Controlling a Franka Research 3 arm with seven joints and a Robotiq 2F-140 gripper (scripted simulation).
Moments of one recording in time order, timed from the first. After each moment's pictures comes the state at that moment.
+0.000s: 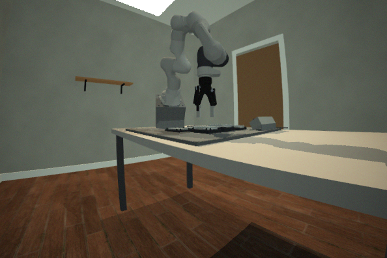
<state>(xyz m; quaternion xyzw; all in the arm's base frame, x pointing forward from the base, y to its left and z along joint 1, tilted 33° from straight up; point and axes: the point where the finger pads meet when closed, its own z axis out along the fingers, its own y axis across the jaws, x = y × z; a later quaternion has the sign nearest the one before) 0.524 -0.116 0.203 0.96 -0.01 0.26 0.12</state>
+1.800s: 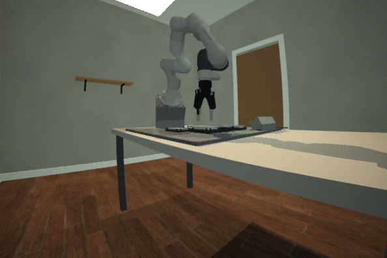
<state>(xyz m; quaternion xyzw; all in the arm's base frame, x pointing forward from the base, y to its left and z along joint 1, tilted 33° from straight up) 0.531 -0.121 0.186 0.96 0.02 0.25 0.13</state>
